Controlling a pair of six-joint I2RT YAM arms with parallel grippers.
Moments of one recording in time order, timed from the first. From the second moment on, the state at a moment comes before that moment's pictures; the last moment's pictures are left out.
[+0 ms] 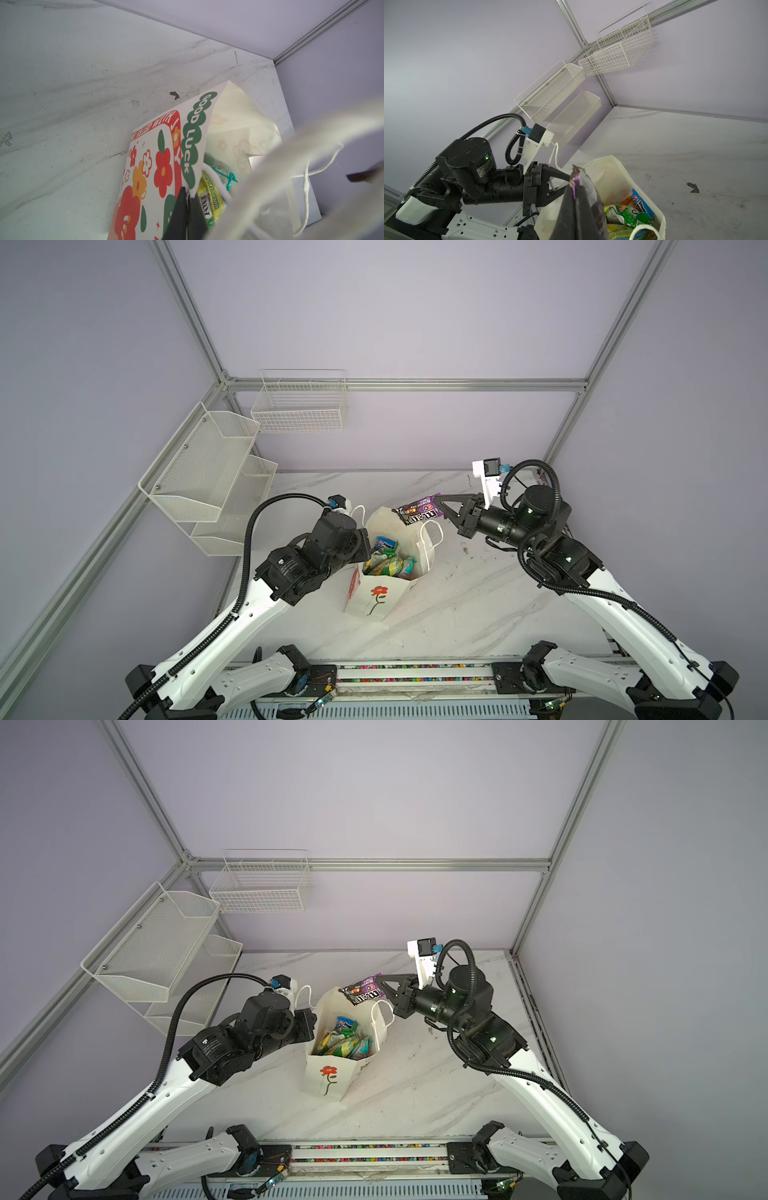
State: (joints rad) left arm -0.71 1.04 1.21 -0.84 -0.24 -0.72; right arm 0.68 1.07 1.22 -0.19 -0.37 0.54
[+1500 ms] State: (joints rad) left arm -0.71 1.03 1.21 -0.85 -0.24 -0.72; right arm 1.08 1.37 1.45 -0.44 0.21 0.38
